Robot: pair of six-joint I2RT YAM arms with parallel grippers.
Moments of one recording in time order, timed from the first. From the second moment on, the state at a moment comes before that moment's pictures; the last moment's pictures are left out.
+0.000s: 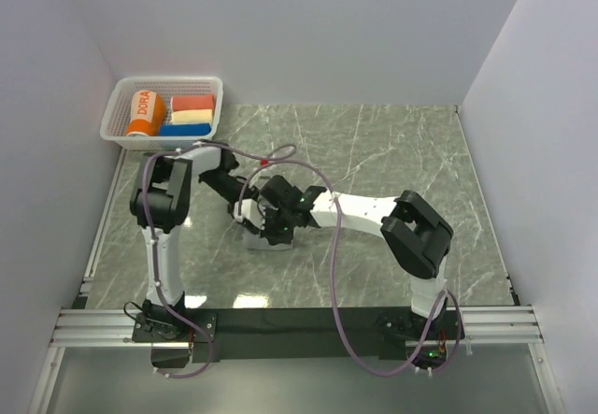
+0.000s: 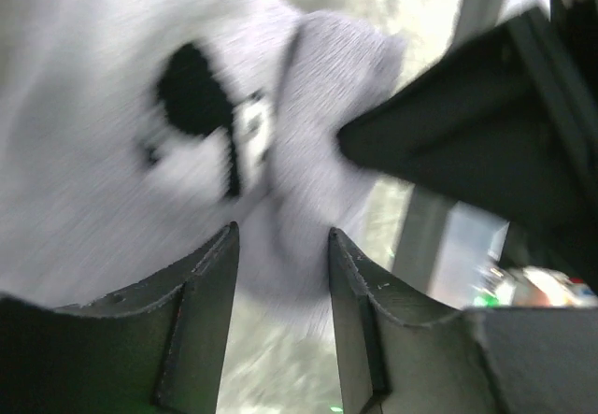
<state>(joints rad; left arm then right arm) -0.26 2.15 1.44 -1.23 0.92 0.88 0.98 1.89 1.28 -0.43 -0.29 -0.50</state>
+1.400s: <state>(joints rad) -0.77 1.12 0.49 -0.28 0.27 0.87 0.73 2.56 1.96 -1.17 -1.17 -0.20</state>
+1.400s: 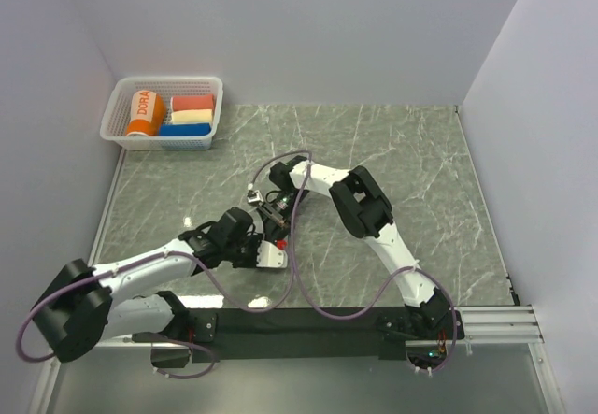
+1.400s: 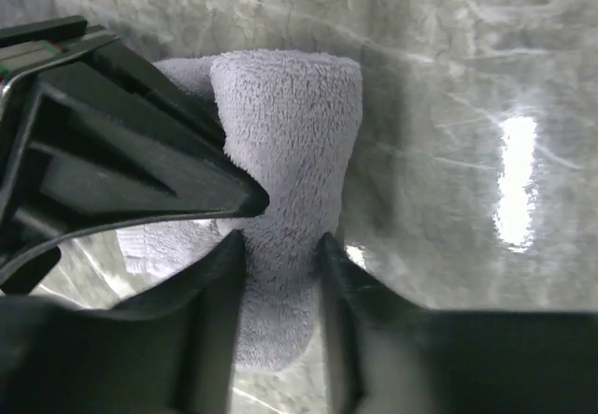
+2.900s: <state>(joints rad) -0.37 2.36 1.70 -1.45 0.94 0.86 0.70 1.34 1.03 -0.61 -0.34 -0.30</state>
